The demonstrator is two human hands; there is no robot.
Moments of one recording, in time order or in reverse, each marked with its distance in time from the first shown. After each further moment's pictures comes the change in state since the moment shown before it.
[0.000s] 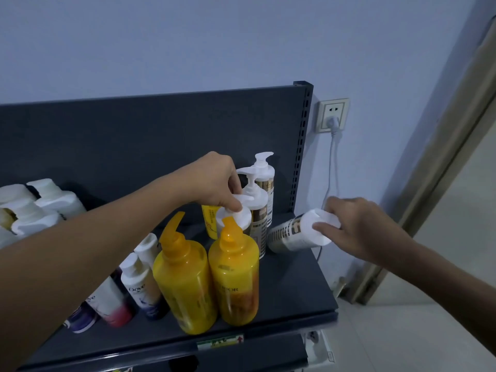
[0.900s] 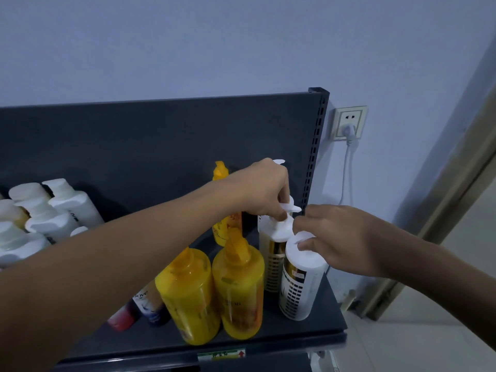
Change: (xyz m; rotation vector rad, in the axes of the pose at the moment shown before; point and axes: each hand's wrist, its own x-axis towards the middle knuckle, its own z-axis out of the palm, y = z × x) left_hand 0.034 0.051 0.013 0.105 0.027 0.201; right_hand 0.032 -0.032 -0.026 -0.021 -0.216 -0.396
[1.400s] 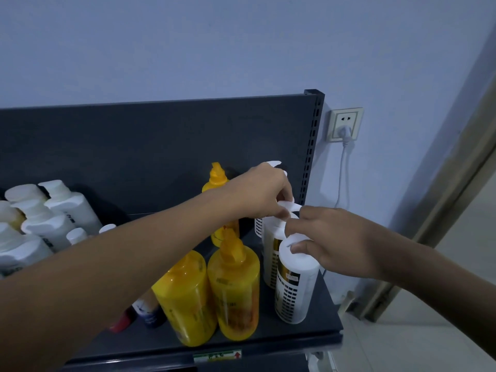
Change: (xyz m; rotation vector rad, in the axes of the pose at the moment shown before) left_hand -0.001 0.009 0.005 -0.076 0.060 -0.009; right_hand -0.001 -0.004 -0.001 0.078 -0.048 0.043
